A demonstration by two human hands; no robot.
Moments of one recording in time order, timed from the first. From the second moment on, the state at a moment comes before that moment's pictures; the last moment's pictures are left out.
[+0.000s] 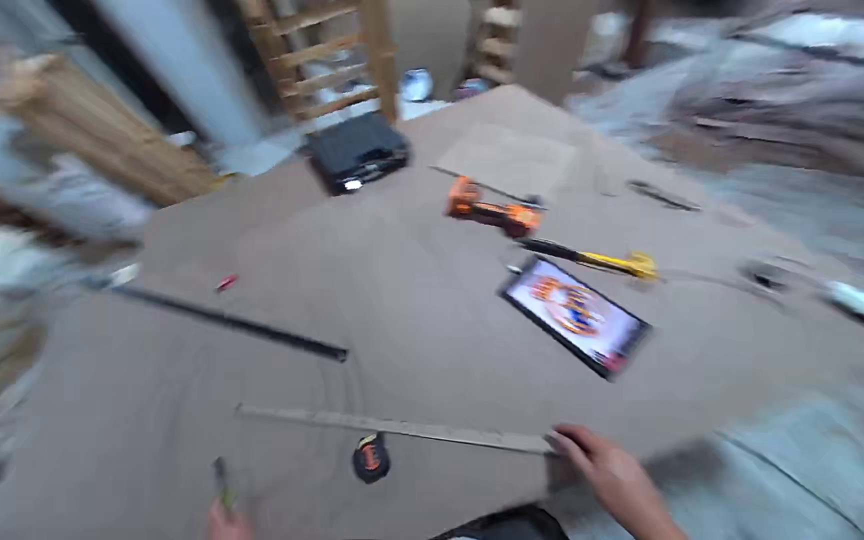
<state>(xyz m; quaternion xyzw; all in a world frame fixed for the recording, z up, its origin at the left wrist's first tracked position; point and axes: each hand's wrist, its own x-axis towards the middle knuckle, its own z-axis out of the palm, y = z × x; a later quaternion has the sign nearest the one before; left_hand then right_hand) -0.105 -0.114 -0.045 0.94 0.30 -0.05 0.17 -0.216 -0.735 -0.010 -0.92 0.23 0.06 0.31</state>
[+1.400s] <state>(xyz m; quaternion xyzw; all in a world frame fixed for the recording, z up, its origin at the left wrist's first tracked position) -0.009 -0.057 0.013 0.93 0.18 -0.09 0.30 0.126 -0.379 -0.051 -0.96 -0.20 0.14 0.17</state>
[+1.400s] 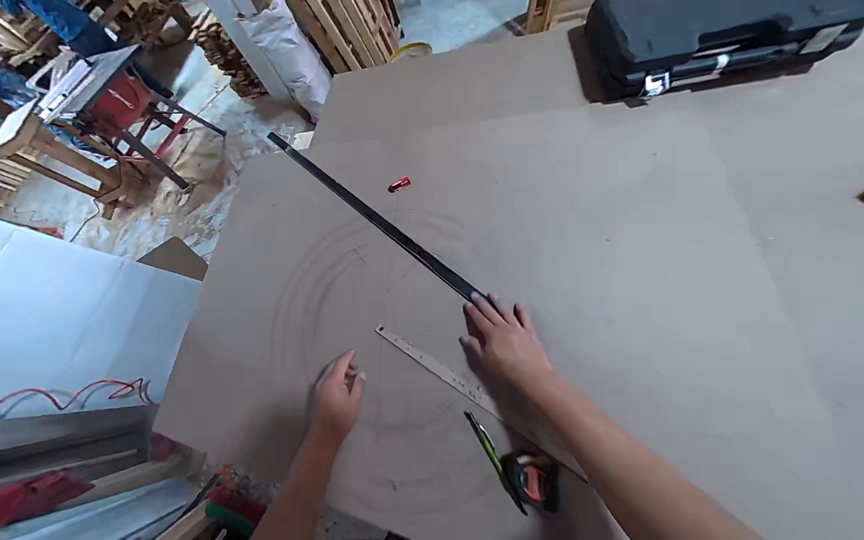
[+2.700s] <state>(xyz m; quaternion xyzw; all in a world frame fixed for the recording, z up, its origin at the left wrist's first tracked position) 0.315 -0.087 -0.043 0.75 -0.01 -0.11 0.66 0.377 -0.378 -0.088 -0.93 0.11 -0.17 0.32</state>
